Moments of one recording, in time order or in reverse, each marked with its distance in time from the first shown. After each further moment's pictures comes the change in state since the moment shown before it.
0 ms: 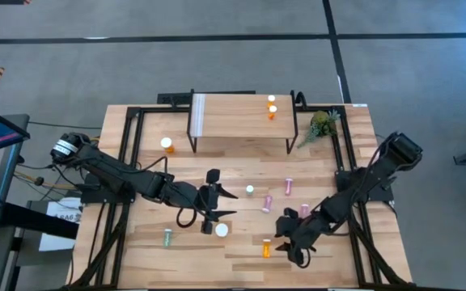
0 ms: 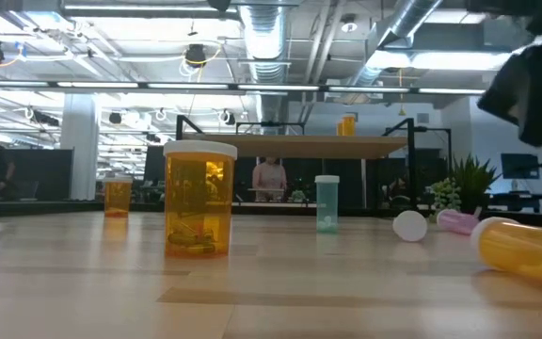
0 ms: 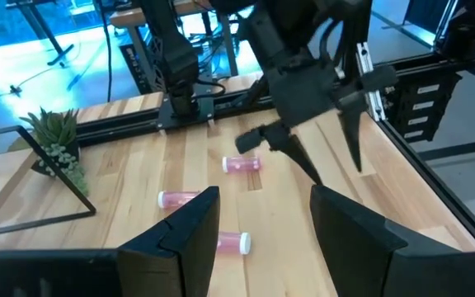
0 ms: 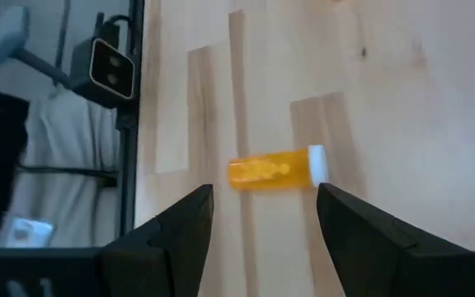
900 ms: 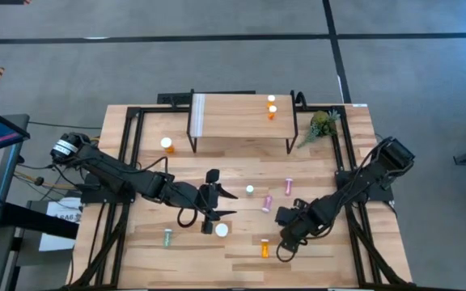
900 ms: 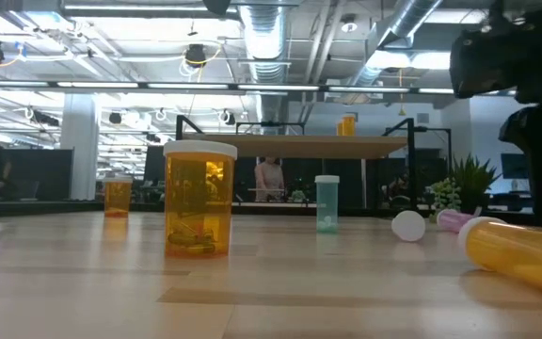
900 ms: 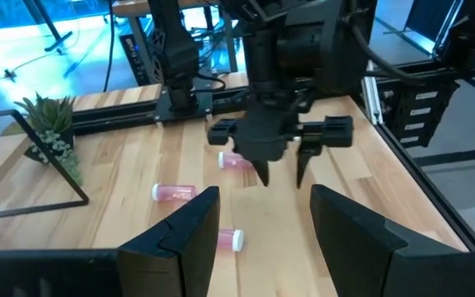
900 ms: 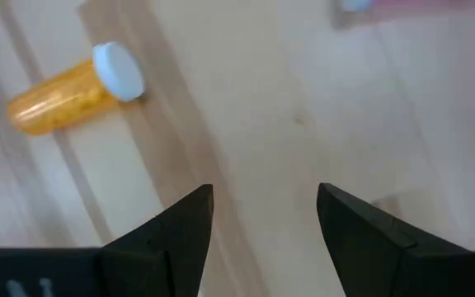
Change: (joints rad) left arm 0.000 0.000 0.000 -0.006 0.000 -0.056; right arm -0.064 0.094 0.112 -0.474 -0.029 0.198
